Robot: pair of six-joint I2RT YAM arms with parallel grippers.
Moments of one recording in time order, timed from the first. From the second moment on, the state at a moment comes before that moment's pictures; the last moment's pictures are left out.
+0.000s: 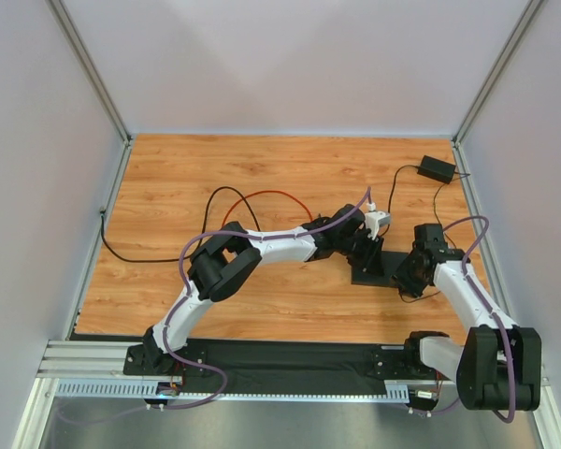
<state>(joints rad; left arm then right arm) -1.02 2.27 1.63 0.04 0.49 -0.47 -0.01 1.11 0.58 -0.73 0.02 0.75</state>
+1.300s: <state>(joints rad) -1.02 2.27 1.61 0.04 0.47 -0.47 0.04 1.32 0.71 -0.74 0.31 0.76</state>
